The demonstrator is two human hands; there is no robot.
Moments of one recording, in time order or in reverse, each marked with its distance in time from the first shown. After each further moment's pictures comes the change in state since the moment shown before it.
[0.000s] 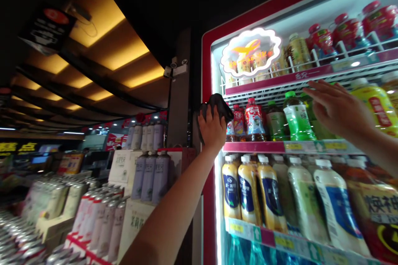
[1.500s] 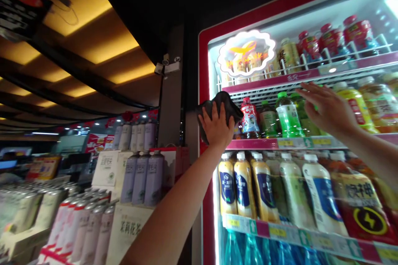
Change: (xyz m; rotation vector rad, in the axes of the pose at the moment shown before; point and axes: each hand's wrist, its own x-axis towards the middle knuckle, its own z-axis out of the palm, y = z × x) left_hand -0.009 0.026 -0.005 -0.094 0.014 0.018; right_hand 0.000 -0.004 -0.007 -0.016 0.038 -0.024
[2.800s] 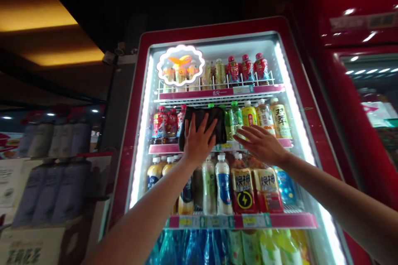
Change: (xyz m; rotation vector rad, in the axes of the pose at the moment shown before) left_hand -0.019 0.177 0.005 -0.151 -0.048 0.351; right_hand -0.068 0.089 -0.099 -0.076 -0.332 -0.515
